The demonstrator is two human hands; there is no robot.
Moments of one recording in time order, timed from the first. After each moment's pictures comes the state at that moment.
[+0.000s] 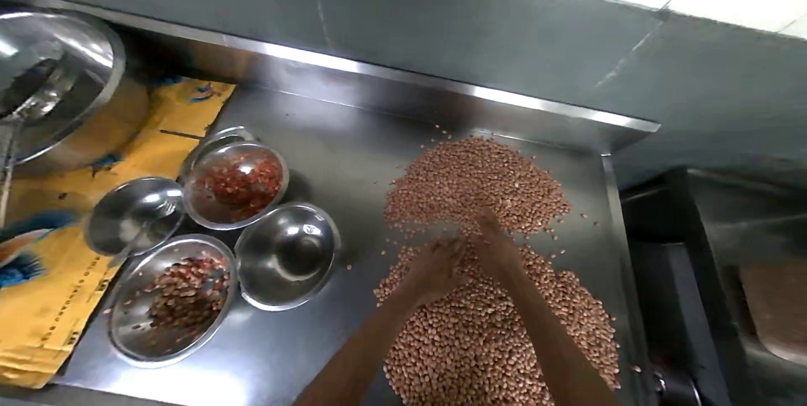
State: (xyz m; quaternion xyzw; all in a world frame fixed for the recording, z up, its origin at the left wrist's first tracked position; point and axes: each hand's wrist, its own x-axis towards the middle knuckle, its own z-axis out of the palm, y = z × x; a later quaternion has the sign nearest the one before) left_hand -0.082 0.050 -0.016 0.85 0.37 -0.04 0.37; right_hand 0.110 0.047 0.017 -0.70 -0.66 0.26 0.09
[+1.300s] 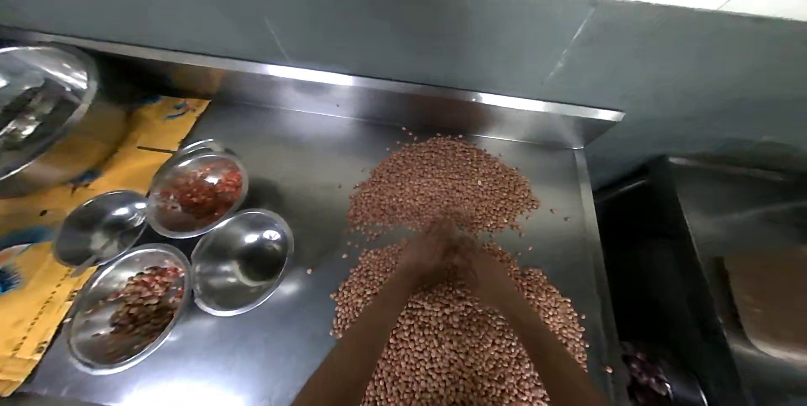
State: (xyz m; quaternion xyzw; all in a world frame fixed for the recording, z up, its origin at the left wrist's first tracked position) left_hand 0.004 0.064 -0.035 0.86 0.41 0.03 0.29; right_hand 0.180 0.006 0.031 -0.64 -0.68 0.36 -0.02
